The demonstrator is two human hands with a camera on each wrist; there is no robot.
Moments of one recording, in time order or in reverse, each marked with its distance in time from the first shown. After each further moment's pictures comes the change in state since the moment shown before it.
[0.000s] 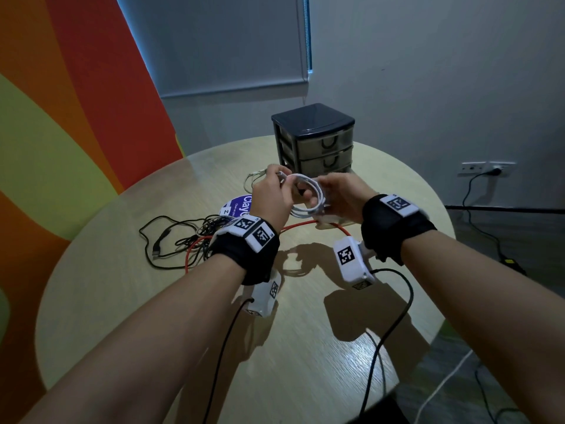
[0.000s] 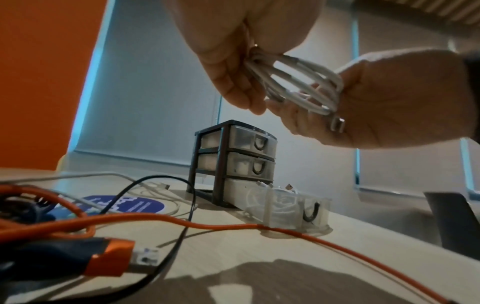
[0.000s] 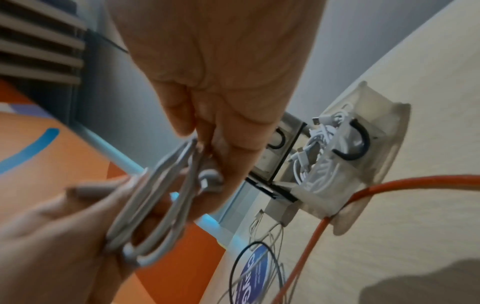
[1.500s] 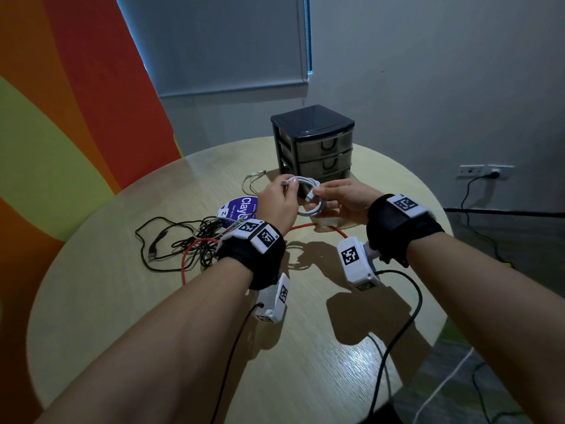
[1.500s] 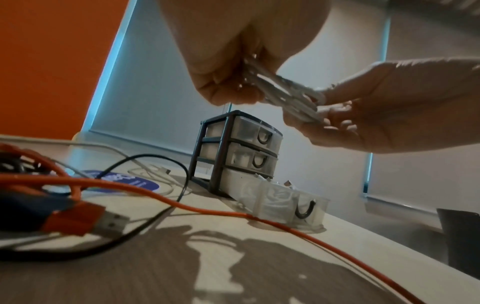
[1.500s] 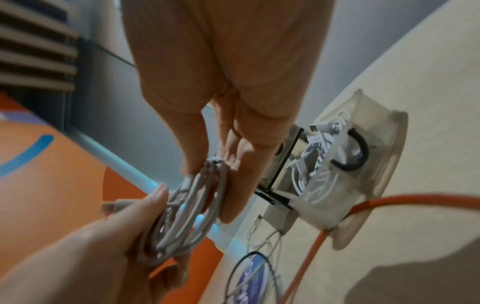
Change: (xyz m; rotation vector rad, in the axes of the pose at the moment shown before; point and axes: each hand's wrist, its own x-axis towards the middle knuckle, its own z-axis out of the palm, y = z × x) left_hand -0.002 0.001 0.014 -0.052 -0.085 -0.155; right_hand 0.000 -0.002 -0.012 -0.094 0.064 0.015
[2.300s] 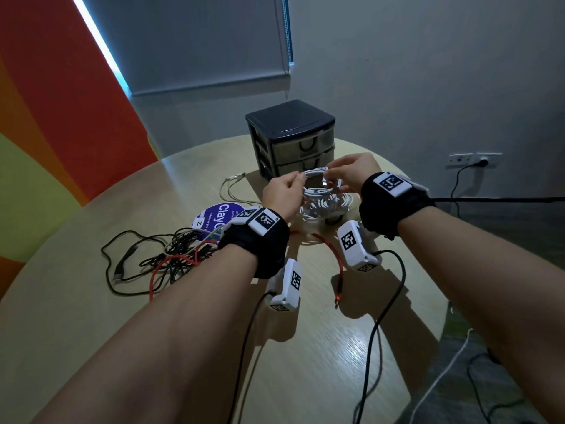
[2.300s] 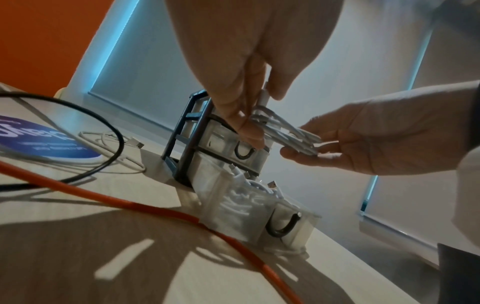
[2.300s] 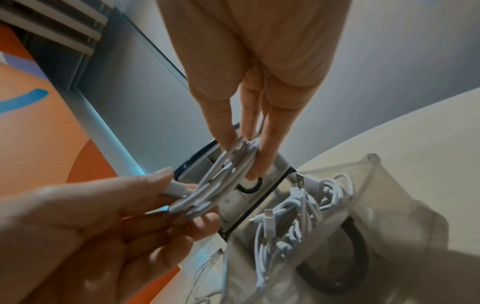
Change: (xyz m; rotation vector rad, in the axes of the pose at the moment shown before) left_hand 0.042 0.010 0.058 -0.185 -0.200 -0.246; right_hand 0.055 -0.015 -0.059 -0.321 0.508 -0.109
